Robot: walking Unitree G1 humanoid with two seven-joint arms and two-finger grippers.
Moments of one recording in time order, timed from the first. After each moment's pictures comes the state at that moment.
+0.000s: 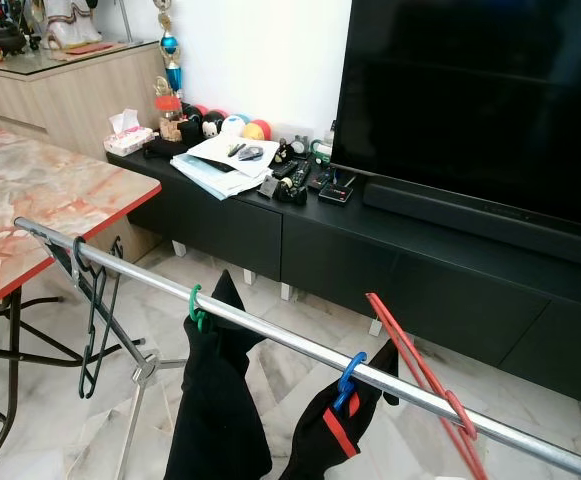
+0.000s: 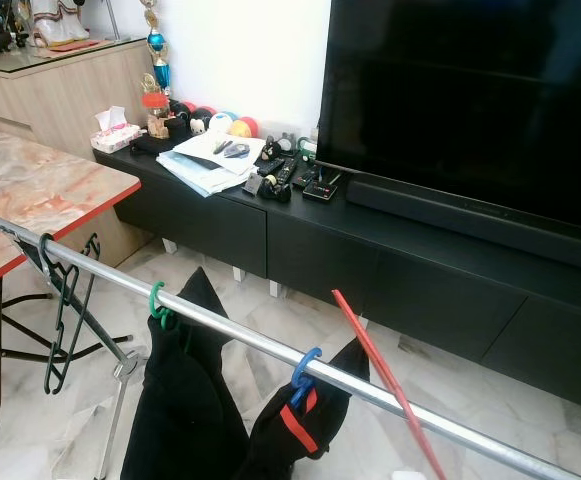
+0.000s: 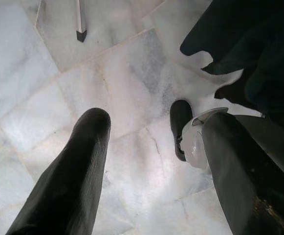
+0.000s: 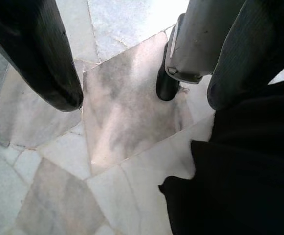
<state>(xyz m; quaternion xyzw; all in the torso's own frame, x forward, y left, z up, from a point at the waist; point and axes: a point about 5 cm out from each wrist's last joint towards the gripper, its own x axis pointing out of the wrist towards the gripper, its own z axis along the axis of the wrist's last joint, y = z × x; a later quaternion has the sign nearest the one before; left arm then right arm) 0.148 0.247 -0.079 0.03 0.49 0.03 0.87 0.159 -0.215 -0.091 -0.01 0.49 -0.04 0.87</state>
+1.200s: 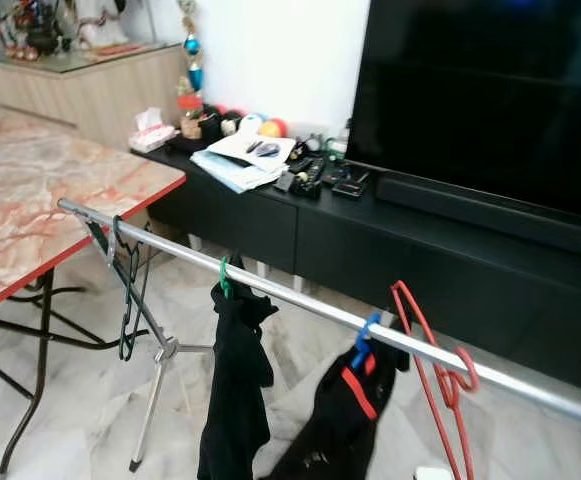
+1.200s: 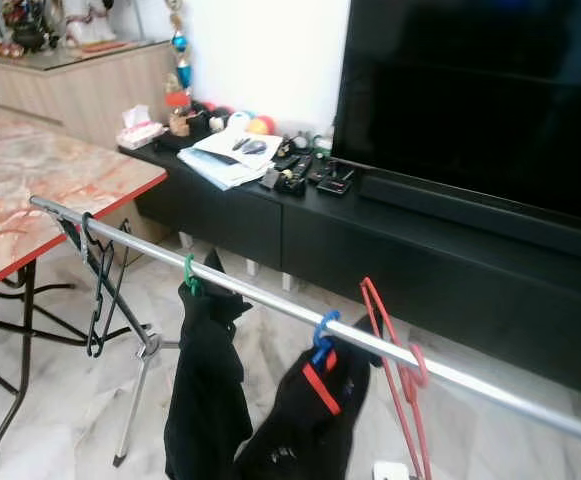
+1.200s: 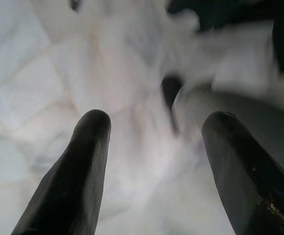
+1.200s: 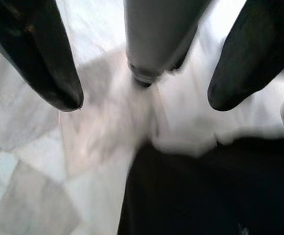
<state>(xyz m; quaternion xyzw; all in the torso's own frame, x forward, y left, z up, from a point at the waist) 0.166 0.220 -0.086 0.04 0.50 0.01 0.87 0.153 -0.185 -0.098 0.00 0.49 -0.04 0.87</state>
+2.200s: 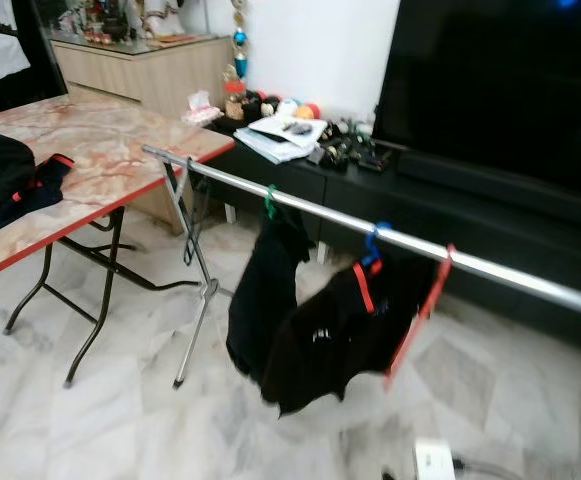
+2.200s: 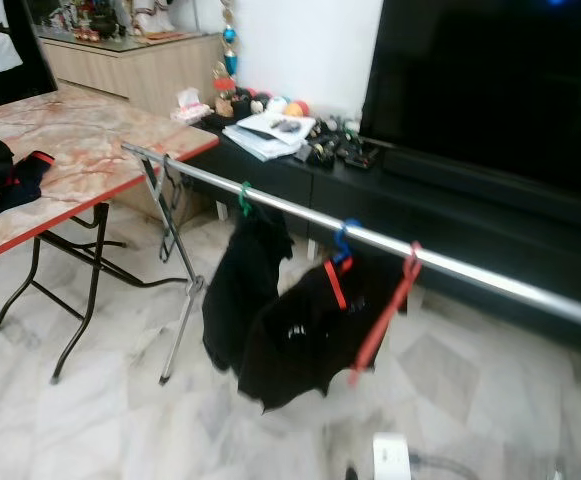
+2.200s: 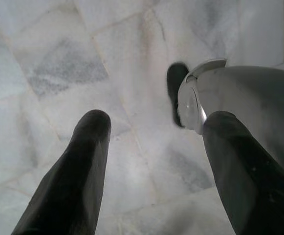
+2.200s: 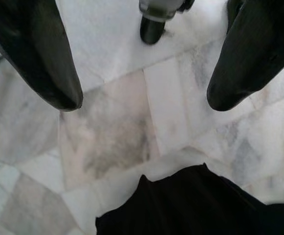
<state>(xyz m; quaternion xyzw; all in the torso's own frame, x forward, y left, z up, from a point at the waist) 0.143 0.214 -0.097 0.02 0.52 0.01 0.85 0.191 -0.190 -0.078 -0.01 0.42 -0.05 0.91</state>
